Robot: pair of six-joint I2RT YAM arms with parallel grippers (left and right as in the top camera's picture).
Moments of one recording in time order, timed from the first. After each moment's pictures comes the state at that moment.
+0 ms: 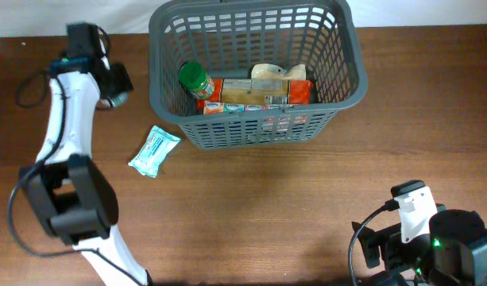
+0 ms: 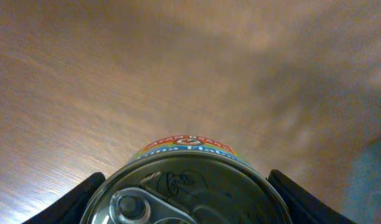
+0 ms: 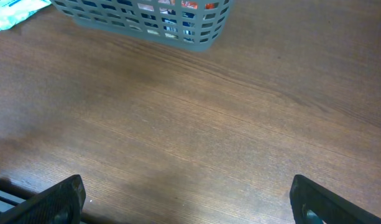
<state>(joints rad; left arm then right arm) 0.16 2.04 1.83 -0.86 -0.09 -0.18 0.37 0.60 1.17 -1.39 0.05 0.03</state>
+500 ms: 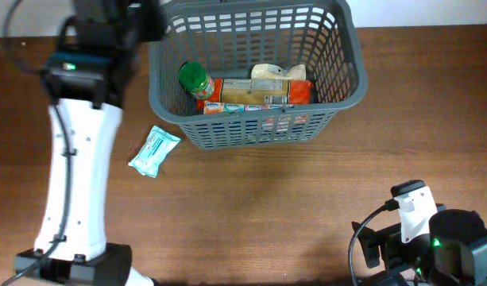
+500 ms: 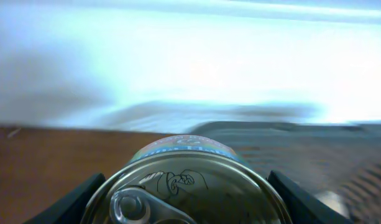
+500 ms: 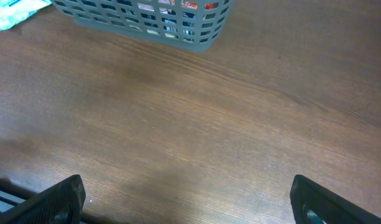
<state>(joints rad) -0.18 1.73 2.09 -0.82 -0.14 -0.13 0.37 0.60 1.17 -1.39 0.05 0.03</state>
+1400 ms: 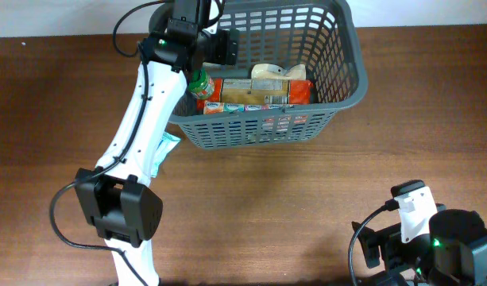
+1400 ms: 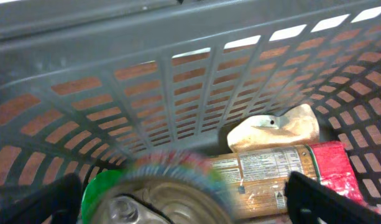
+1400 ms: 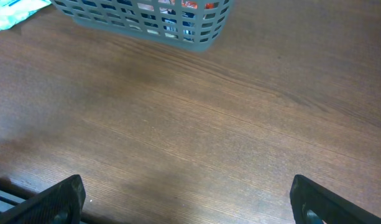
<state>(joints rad) -0.31 2.04 2.09 -0.82 0.00 -0.09 0.37 0.60 1.17 -1.39 0.05 0.03</state>
